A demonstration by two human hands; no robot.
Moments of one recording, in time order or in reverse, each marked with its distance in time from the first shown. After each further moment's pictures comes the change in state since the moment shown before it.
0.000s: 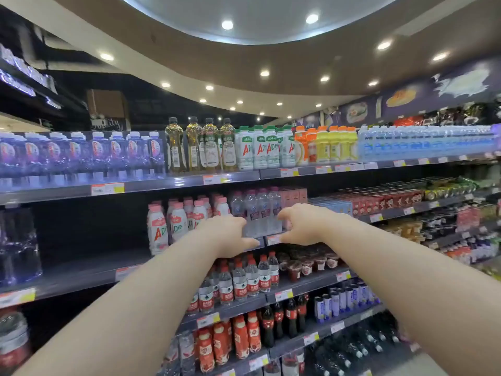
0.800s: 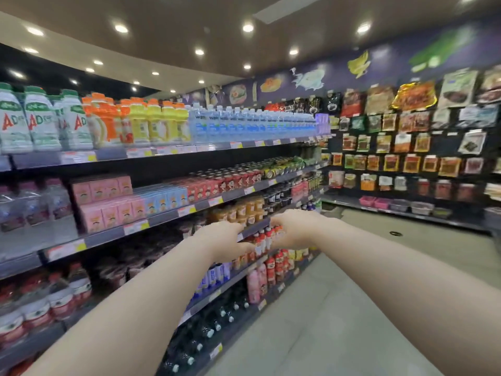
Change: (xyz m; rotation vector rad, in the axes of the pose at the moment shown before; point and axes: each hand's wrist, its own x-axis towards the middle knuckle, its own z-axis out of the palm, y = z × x) left_hand 0.183 0.477 0.047 -0.161 -0.135 0.461; right_hand -0.150 0.453 0.033 -0.068 -0.164 0.413
